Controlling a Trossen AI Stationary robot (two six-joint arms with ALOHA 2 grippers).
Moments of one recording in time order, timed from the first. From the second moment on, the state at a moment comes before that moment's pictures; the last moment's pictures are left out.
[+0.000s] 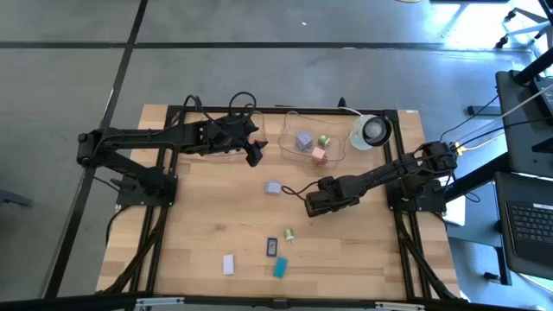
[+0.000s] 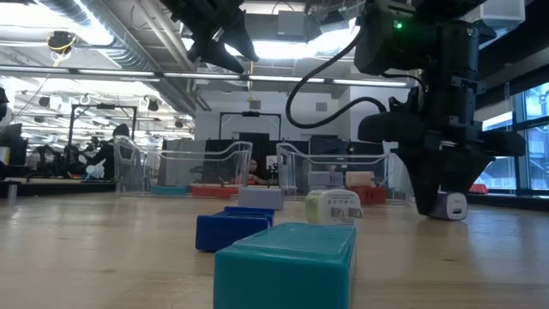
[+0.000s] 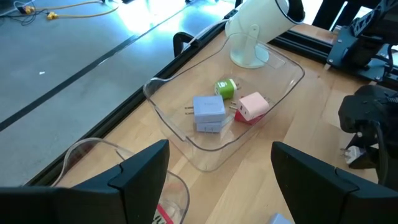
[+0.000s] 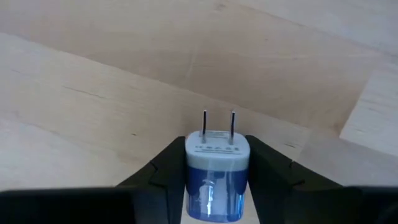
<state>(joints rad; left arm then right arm) 0.19 1.30 1.09 -0.36 -0.34 -0.27 0.24 1.73 0.95 -0.72 0.08 1.49</state>
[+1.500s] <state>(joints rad) 0.18 1.30 1.09 -0.36 -0.34 -0.27 0.02 1.31 0.95 0.14 0.51 0.45</state>
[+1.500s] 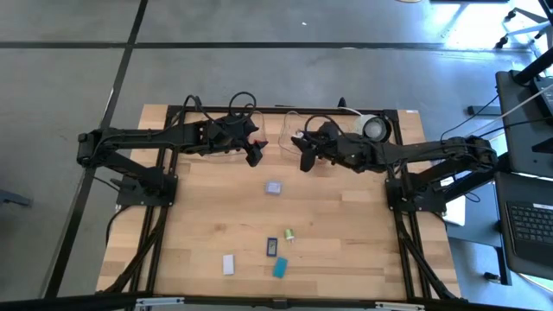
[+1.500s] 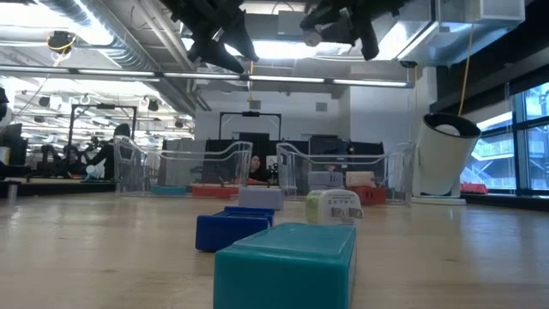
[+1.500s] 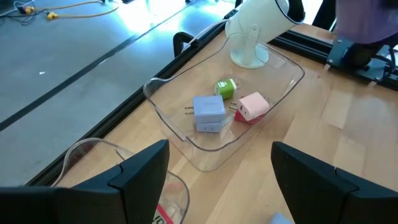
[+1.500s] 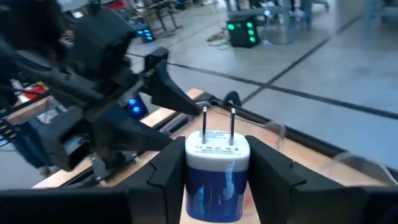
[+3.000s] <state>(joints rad) 0.18 1.30 1.09 -0.36 -0.34 -0.27 -0.15 1.35 0.95 -0.12 0.43 0.56</state>
